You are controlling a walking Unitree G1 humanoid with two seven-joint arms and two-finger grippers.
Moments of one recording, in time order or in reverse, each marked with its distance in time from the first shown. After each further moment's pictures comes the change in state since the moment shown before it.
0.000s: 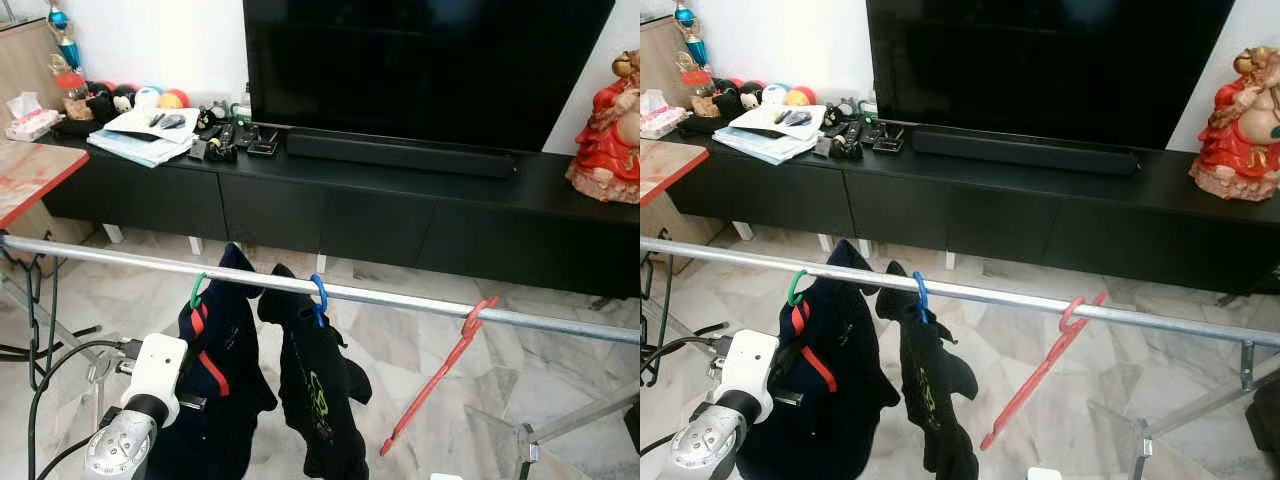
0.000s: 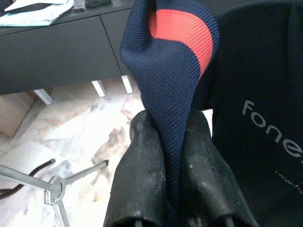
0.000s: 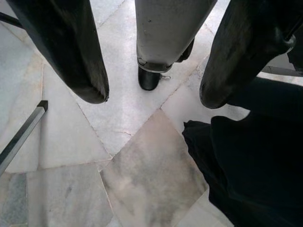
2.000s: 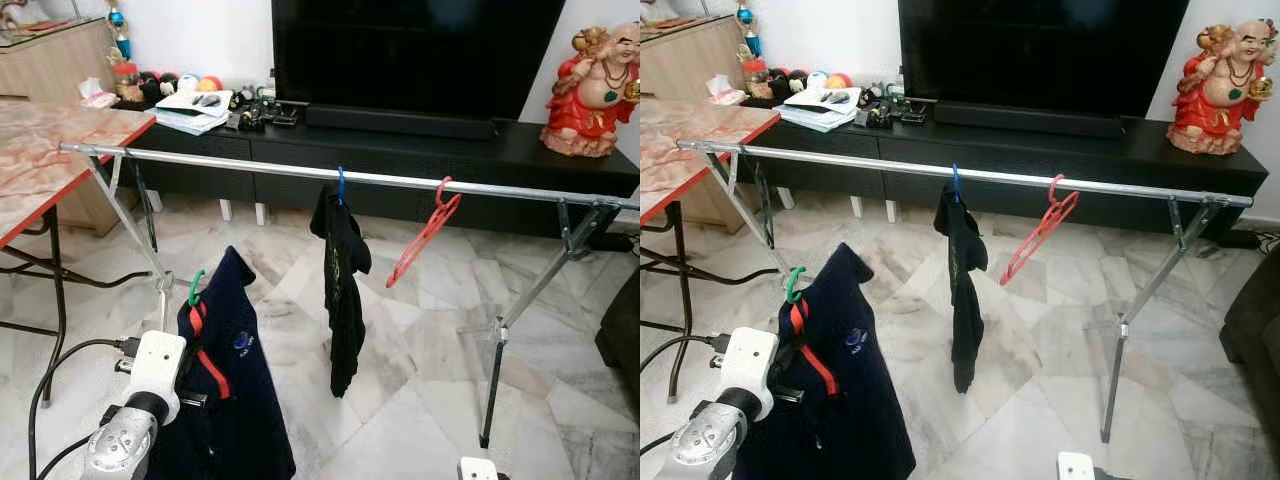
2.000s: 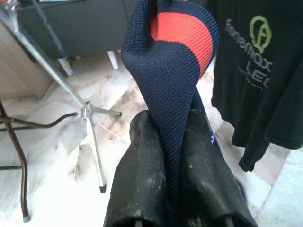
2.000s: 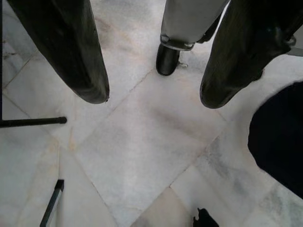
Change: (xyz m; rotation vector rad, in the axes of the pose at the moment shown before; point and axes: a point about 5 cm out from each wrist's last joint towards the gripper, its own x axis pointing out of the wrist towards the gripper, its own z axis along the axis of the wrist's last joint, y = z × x) left arm 0.001 0.000 0.003 -0.030 0.001 0.012; right arm 0.000 -0.045 0.025 -0.010 -0.025 -0.038
